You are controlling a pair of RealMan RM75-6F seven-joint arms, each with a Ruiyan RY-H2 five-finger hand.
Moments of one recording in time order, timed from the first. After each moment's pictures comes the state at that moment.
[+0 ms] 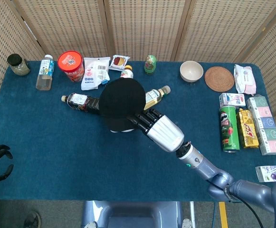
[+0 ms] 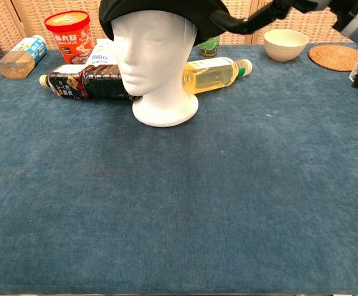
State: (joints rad) left arm -0.07 -0.99 0.00 -1.73 1.48 1.42 0.02; right arm 0.84 -1.50 0.14 -1.35 -1.76 1.43 -0.20
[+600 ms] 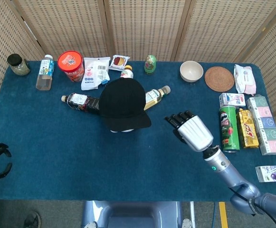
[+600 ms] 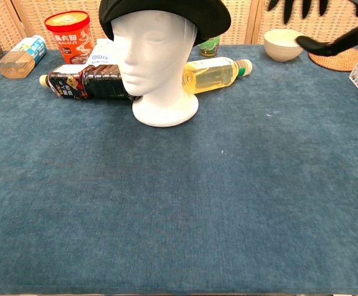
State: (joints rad) left arm -0.09 -0.98 -0.01 -1.73 1.44 1.40 0.03; right arm 0.67 -1.35 0.07 -1.41 -1.65 1.42 -0.18
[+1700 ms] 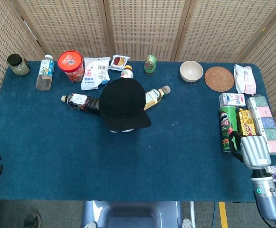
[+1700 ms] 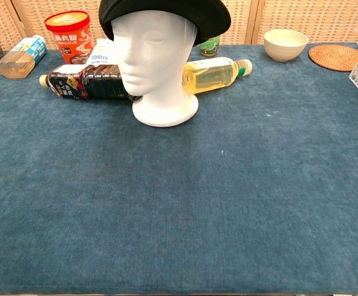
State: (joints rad) left arm -0.02 -1.06 -0.01 -1.62 1.44 1.50 0.01; right arm 0.30 -1.22 0.04 -1.52 -1.42 1.52 -0.09
